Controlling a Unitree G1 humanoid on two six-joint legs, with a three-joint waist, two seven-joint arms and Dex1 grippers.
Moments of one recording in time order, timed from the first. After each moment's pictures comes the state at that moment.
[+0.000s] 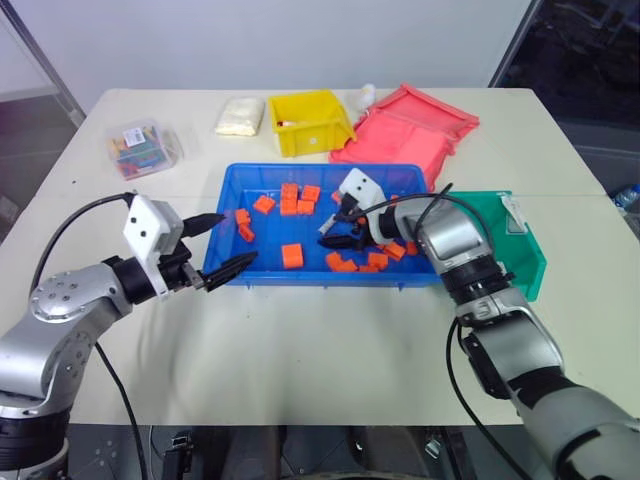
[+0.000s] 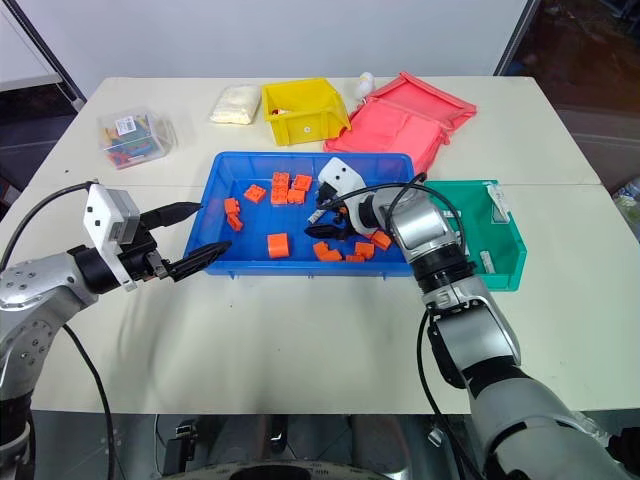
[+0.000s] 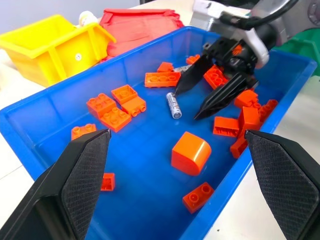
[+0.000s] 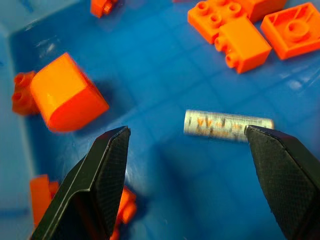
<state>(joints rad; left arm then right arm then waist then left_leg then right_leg) -0.12 0.75 0.26 -0.49 -0.65 0.59 -0.73 -0.93 -0.28 0.23 0.47 0.02 0.69 0.93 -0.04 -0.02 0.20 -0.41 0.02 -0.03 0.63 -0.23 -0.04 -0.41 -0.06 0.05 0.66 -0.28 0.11</state>
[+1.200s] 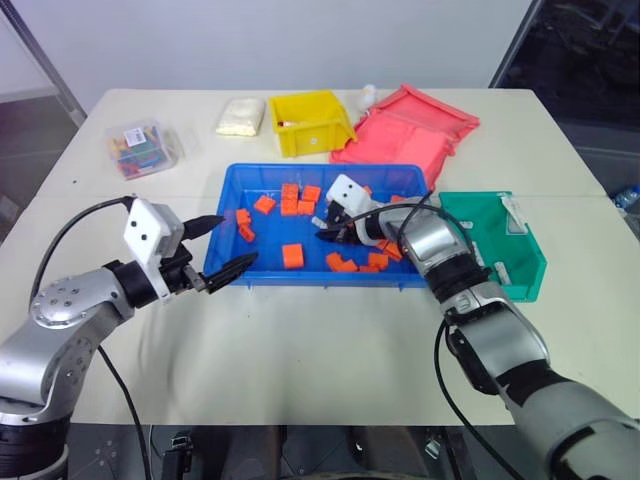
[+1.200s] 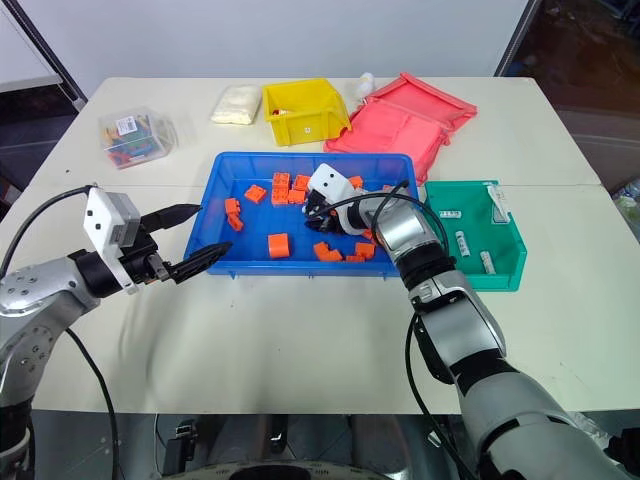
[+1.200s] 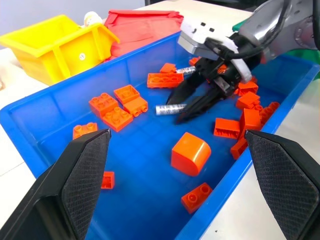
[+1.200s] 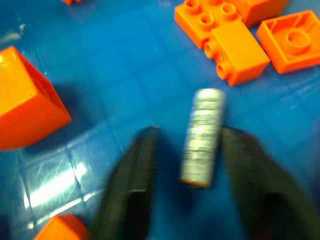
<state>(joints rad) -0.09 0.75 0.27 -0.52 -0.66 0.58 -0.69 -0.98 -0.25 0.28 0.68 -0.06 0.45 0.85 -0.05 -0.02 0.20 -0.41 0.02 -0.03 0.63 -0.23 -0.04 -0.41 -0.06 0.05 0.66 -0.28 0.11</state>
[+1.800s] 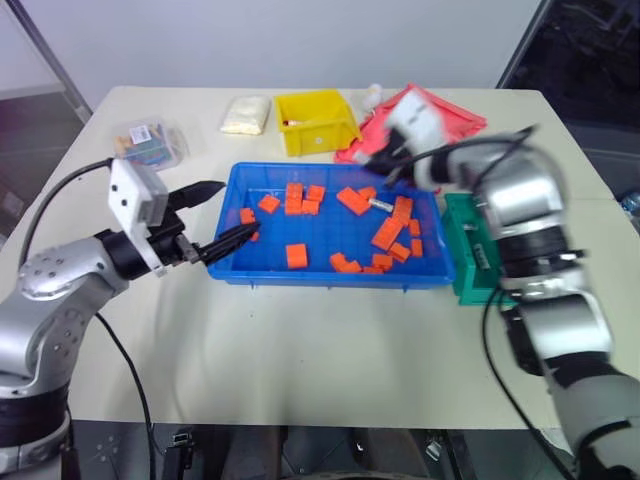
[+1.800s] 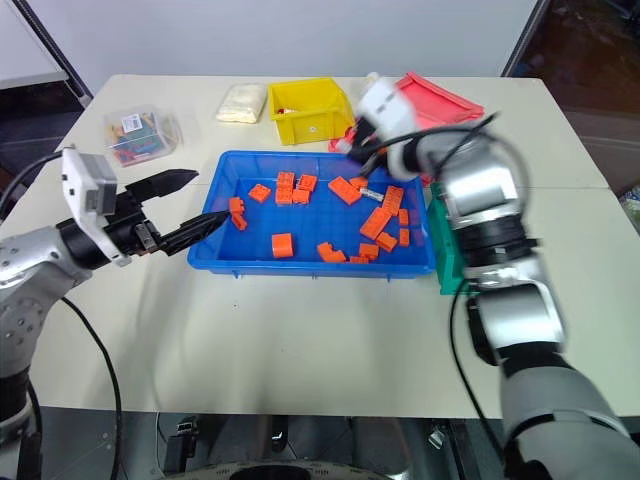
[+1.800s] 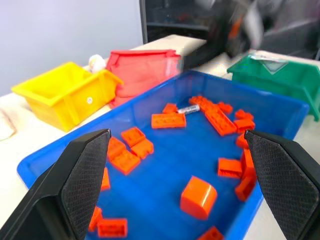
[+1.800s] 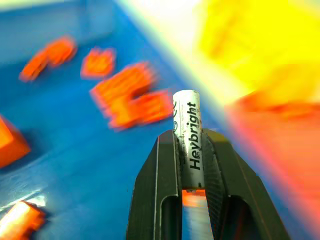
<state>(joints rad) -0.27 0.75 0.26 -0.45 -0.75 0.60 -0.73 -1.02 -0.61 0.11 0.11 0.02 0.80 0.91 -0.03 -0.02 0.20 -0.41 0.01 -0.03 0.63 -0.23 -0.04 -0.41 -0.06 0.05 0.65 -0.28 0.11</state>
